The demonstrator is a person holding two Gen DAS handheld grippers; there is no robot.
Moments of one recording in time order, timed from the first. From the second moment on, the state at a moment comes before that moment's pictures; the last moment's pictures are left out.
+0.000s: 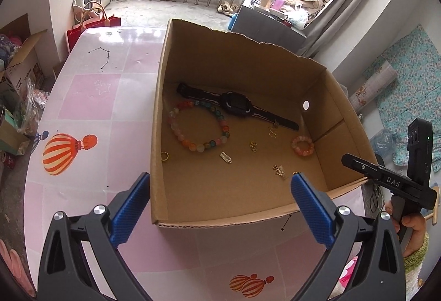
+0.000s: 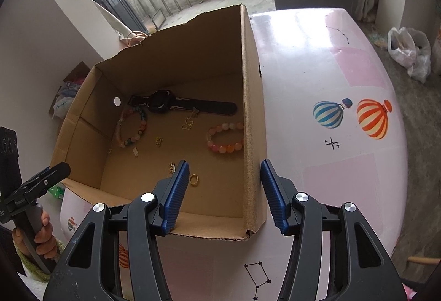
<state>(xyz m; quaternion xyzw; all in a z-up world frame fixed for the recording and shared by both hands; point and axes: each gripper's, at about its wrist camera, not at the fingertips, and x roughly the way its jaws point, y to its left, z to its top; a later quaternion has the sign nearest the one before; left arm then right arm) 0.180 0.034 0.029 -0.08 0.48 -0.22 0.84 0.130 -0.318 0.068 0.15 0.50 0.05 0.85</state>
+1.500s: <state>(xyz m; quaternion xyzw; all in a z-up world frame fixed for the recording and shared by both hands) -0.009 0.056 0.081 0.03 0.34 -0.05 0.94 -0.048 -0.233 0.132 0.04 0.31 -0.01 0.95</state>
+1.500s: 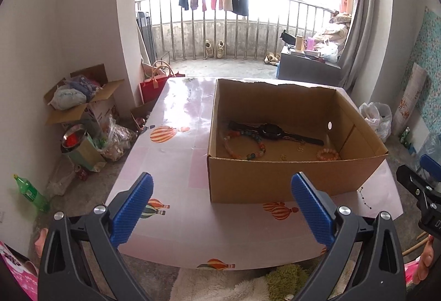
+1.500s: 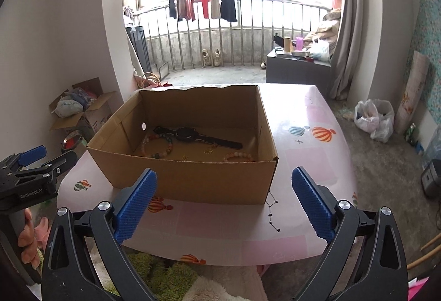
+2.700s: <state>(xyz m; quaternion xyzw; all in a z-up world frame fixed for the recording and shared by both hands) 0.030 0.050 0.008 -0.02 0.49 -0.08 0.87 -0.015 -0.196 0.081 0.02 0.47 -0.10 0.88</state>
